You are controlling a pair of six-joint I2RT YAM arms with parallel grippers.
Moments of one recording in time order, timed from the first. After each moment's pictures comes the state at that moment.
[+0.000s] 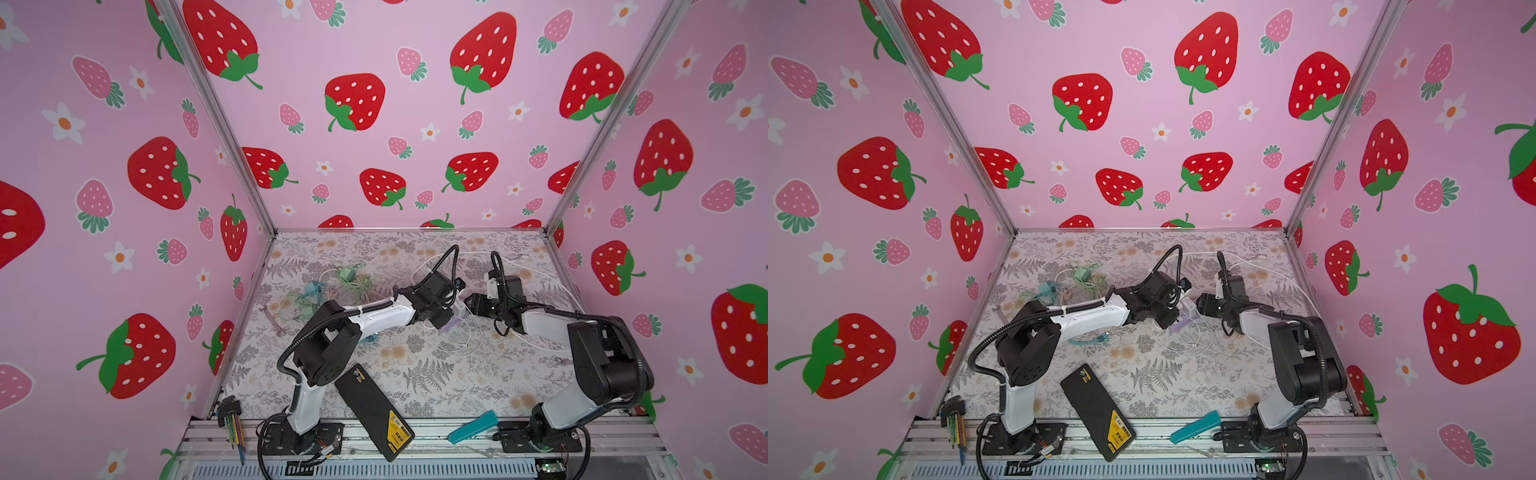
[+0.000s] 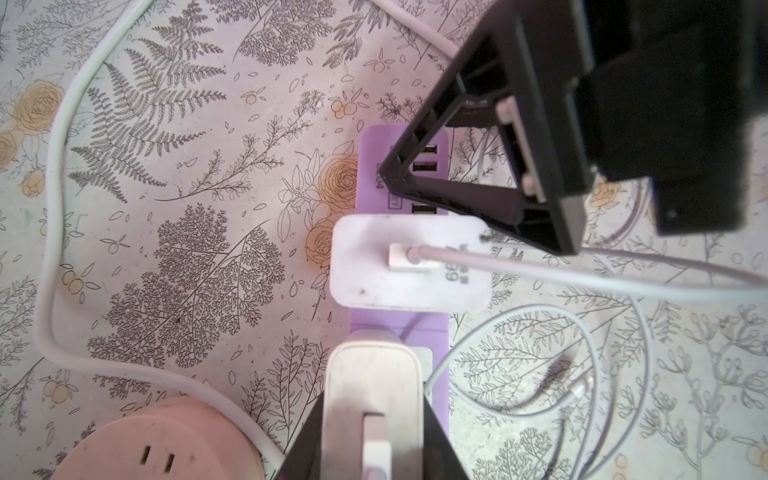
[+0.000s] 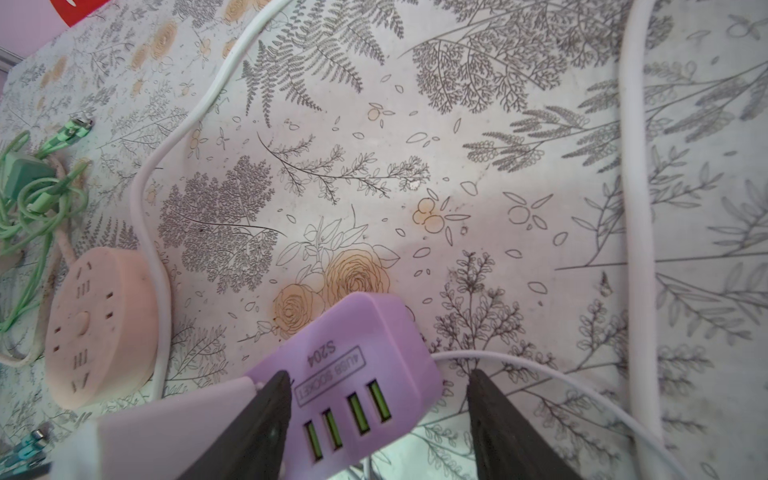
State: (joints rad) left arm -0.85 1.99 1.43 -0.34 0.01 0.10; right arm 0.30 1.62 0.71 0.10 -0.22 0.47
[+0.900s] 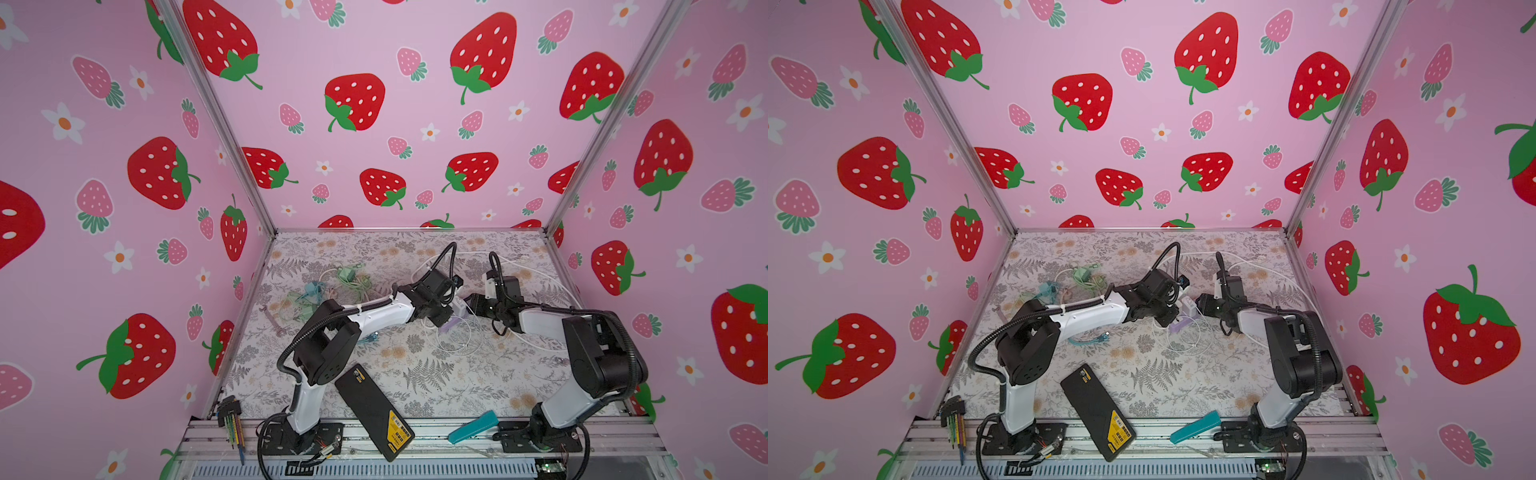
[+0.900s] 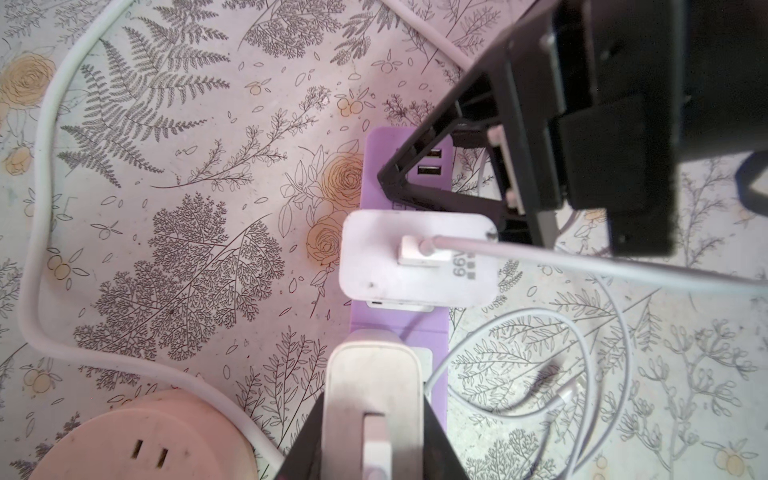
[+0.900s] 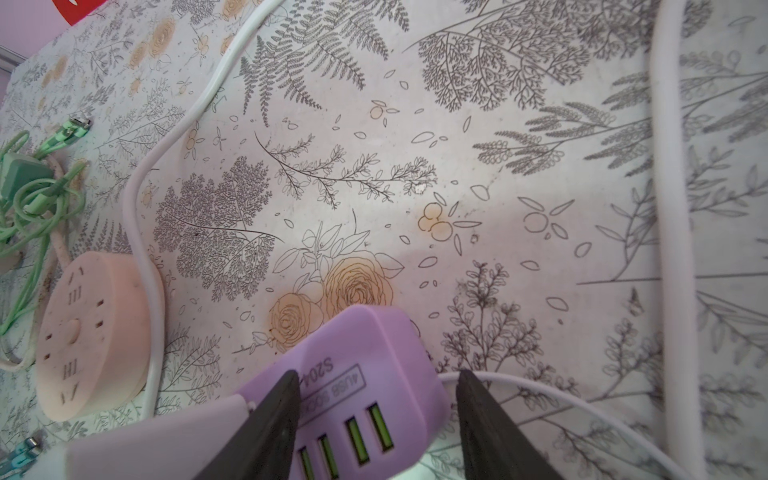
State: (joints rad) left arm -0.83 1.99 1.45 -0.36 0.05 0.03; right arm 0.30 1.66 0.71 0.14 -0.22 0.47
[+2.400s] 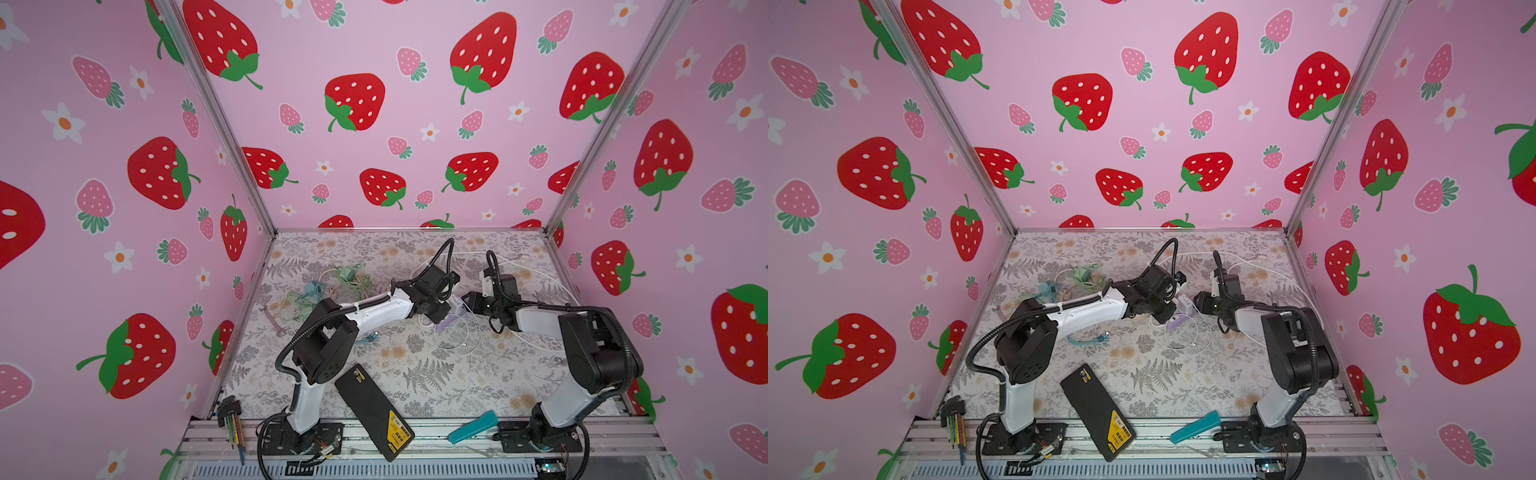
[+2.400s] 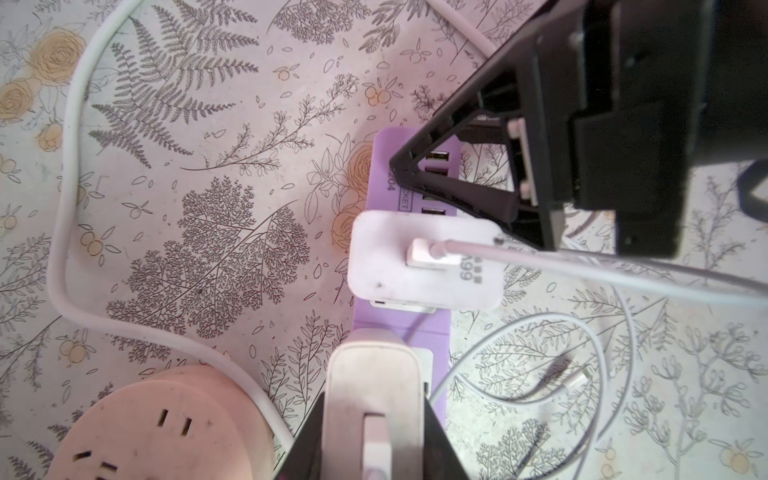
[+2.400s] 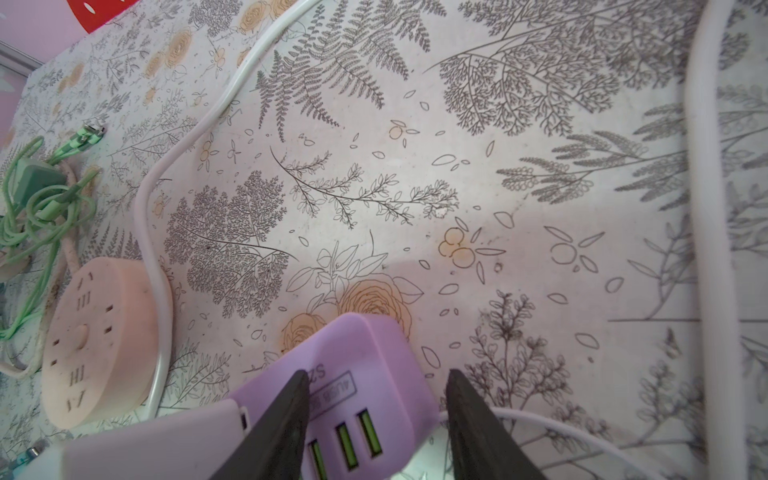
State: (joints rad) left arm -0.82 1.99 1.49 -0.43 0.01 0.03; right arm 0.32 1.69 0.73 0.17 -0.22 0.47
